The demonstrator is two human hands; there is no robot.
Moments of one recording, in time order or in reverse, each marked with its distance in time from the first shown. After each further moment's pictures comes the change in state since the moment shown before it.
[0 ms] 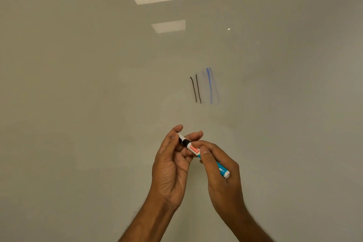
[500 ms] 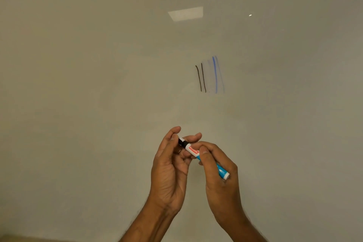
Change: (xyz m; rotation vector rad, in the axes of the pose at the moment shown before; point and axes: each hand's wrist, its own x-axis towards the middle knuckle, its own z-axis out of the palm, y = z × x) left_hand -0.042 -0.014 0.003 0.039 0.134 0.075; right_hand -0.025 -0.003 -0.013 0.044 -0.044 0.097
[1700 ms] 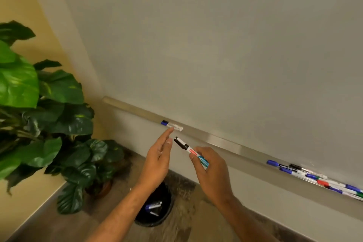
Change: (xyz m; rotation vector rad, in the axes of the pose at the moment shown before) left_hand -0.212 0.098 -0.365 1.086 0.354 -0.095; right_hand -0.289 0.171 0.154 -0.633 -0.509 0.160
